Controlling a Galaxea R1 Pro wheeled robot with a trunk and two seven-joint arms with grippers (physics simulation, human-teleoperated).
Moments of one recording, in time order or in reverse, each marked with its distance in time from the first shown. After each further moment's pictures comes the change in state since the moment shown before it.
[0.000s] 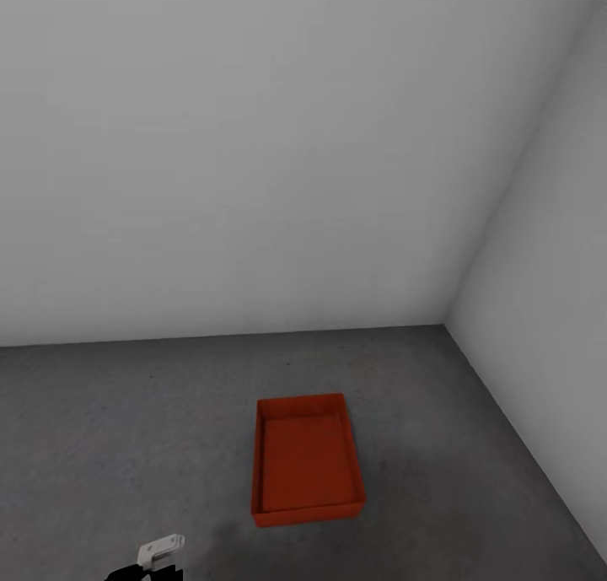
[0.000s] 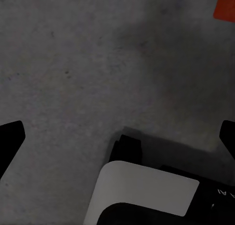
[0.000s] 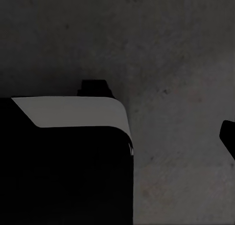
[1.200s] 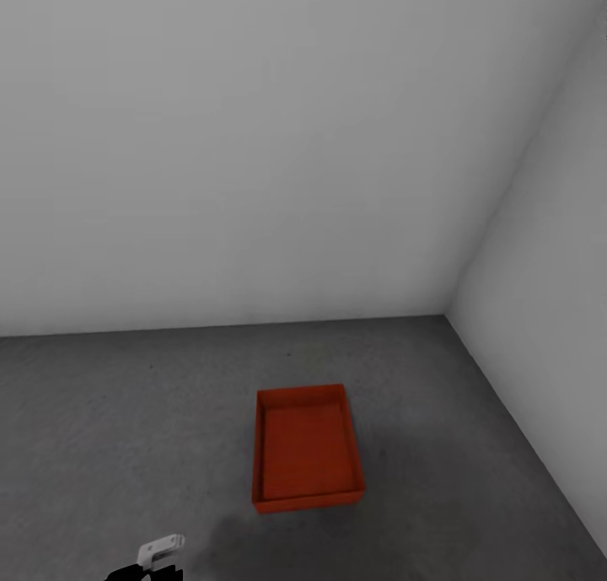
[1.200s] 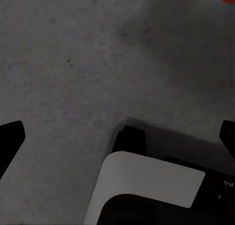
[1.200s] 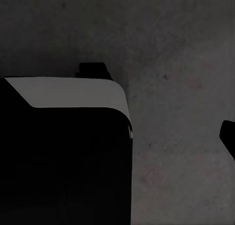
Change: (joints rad) left arm 0.000 0.000 0.000 0.000 0.000 0.000 0.000; right arm 0.000 0.002 -0.001 0.001 -0.003 0.018 -0.010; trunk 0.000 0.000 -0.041
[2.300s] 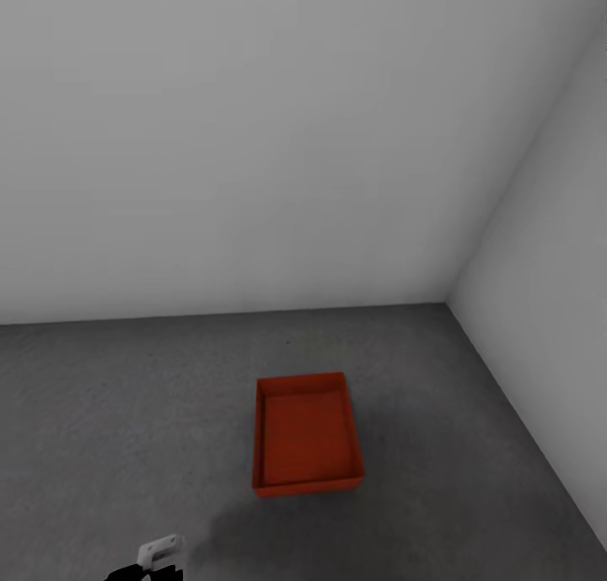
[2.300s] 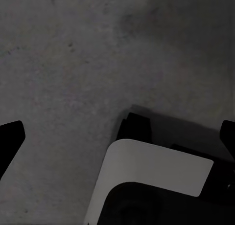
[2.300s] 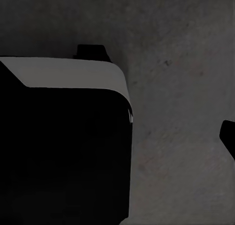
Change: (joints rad) left arm 0.000 0.000 0.000 0.000 0.000 0.000 0.000; right arm 0.000 -0.003 0.001 0.000 0.000 0.000 -0.001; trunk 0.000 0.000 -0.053
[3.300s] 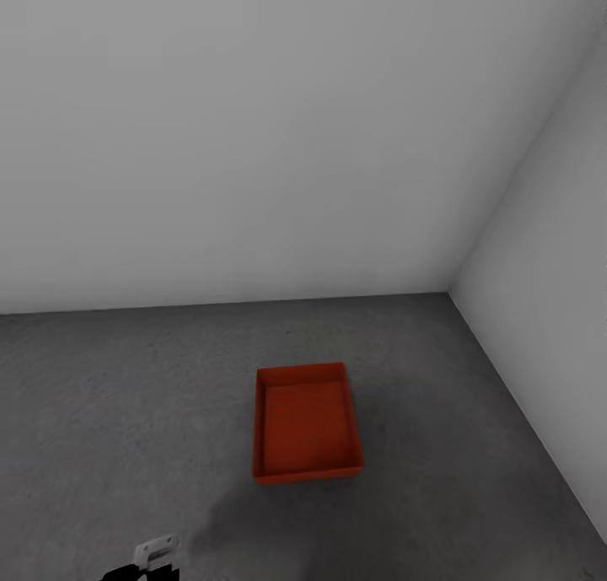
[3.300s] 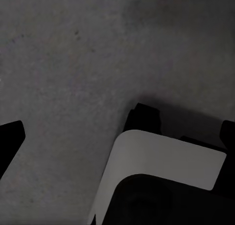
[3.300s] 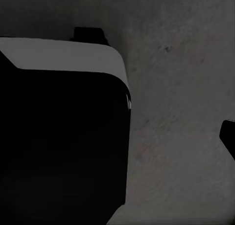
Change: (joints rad) left arm 0.000 0.011 0.001 0.000 0.003 -0.002 -0.001; right arm -0.012 -0.005 -0.001 0.001 -0.002 0.026 0.001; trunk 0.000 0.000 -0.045
